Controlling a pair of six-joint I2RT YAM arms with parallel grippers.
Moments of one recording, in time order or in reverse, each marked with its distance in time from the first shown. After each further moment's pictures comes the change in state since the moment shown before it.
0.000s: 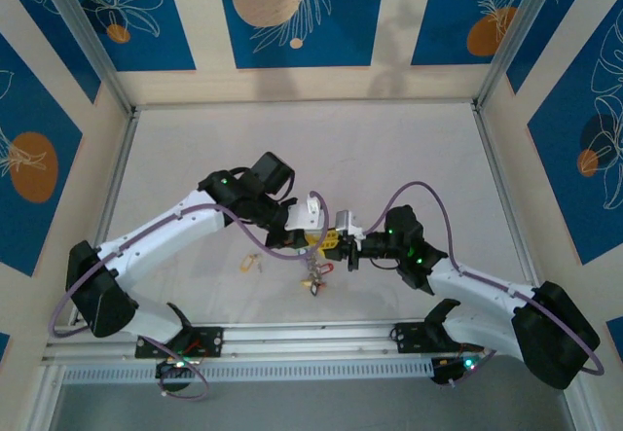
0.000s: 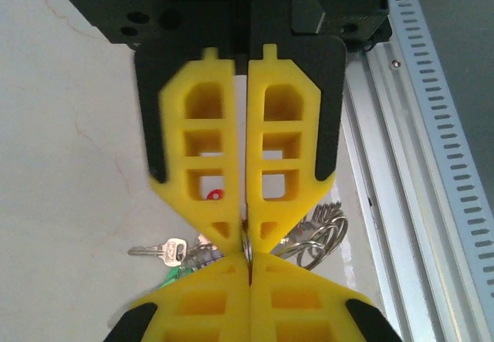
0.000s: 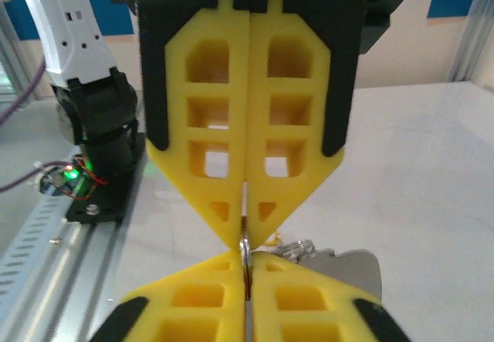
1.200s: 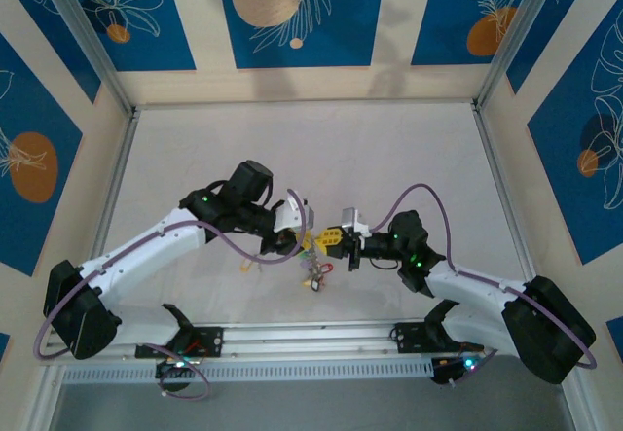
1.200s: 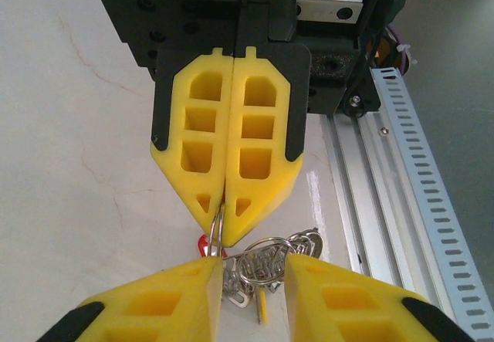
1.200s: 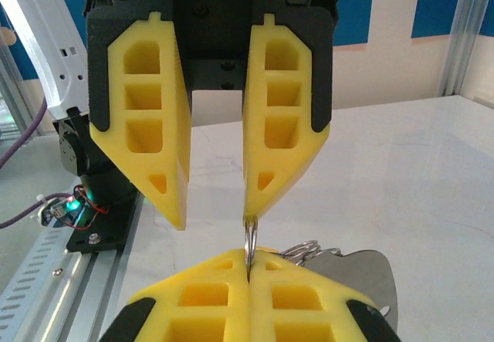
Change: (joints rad) left arm 0.077 -0.151 -0.243 0.296 0.158 -0.159; right arm -0.015 0.039 -0.066 0.224 -0.003 0.135
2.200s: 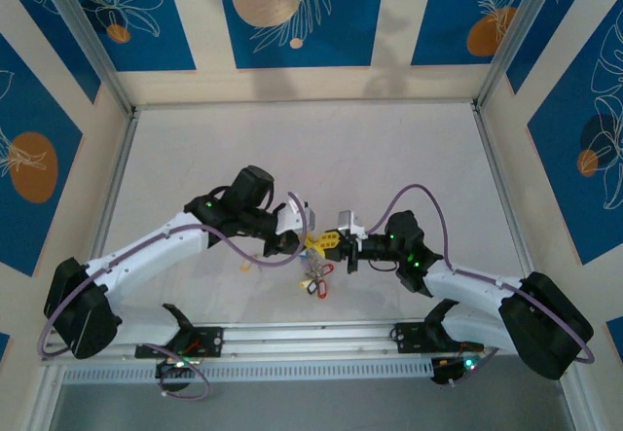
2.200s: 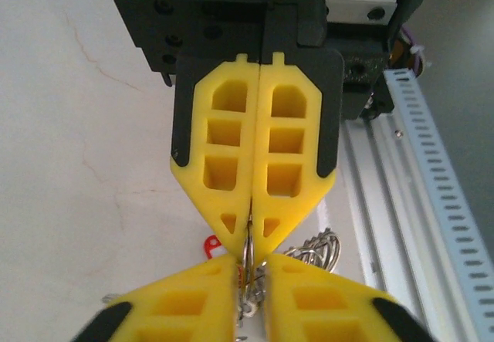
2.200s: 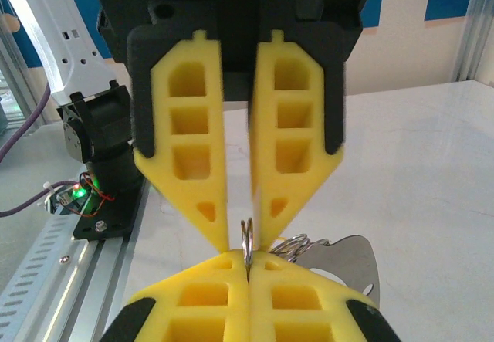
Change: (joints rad) left arm 0.000 0.003 -0.077 0.112 0.005 -0.035; right arm 0.012 0.026 0.002 -0.021 -0.002 -0.019
